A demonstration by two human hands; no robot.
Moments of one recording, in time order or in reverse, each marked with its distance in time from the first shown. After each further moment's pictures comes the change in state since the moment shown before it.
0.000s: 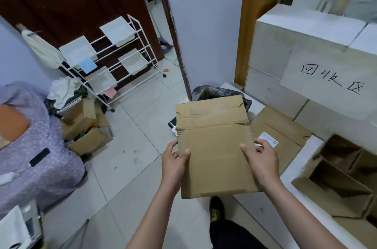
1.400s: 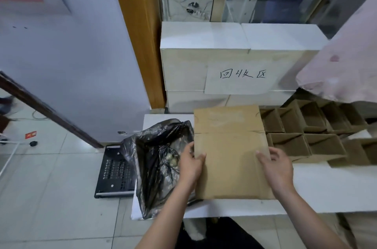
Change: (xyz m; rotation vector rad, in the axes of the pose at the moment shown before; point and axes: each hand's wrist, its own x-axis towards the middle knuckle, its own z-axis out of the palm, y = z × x) left_hand 0.194 0.055 0.175 0.449 -0.914 0.019; right_hand 0.038 -0.020 0.014 0.072 0.896 0.395
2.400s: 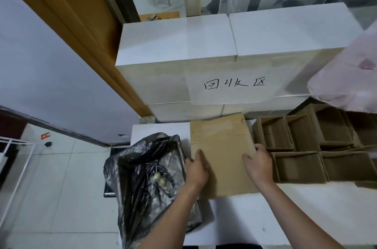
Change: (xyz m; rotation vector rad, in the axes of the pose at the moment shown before) left_hand 0.100 -0.008 0.095 0.827 -0.164 -0.170; right_hand 0.143 0.011 0.062 -0.311 -0.183 0.050
